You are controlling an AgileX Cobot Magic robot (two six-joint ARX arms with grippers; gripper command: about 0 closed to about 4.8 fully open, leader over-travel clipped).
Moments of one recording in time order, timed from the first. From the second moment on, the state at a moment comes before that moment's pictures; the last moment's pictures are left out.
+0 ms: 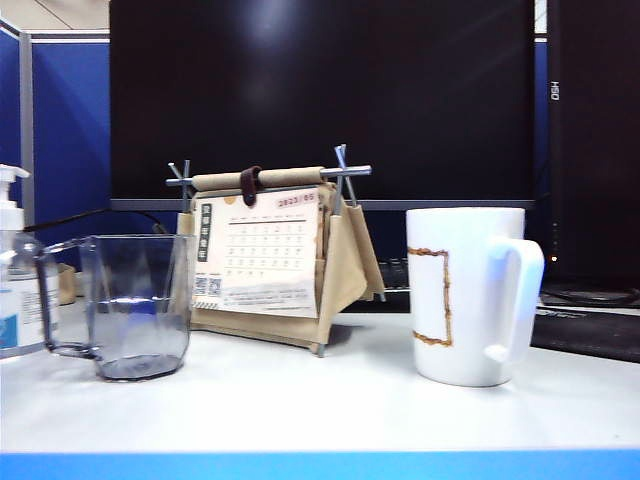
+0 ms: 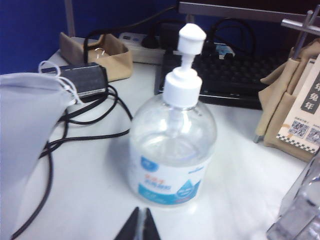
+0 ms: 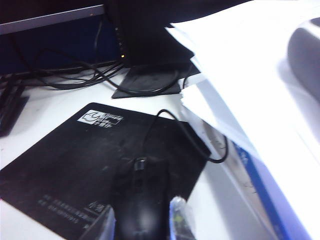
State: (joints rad) left arm 0.00 0.00 0.01 -0.17 0.02 -0.08; right arm -0.01 0.00 0.03 -0.17 0.18 0.16
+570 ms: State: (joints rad) left arm 0.00 0.00 0.01 -0.16 0.09 -0.24; right arm -0.01 0.00 0.03 -0.16 -0.05 0.39
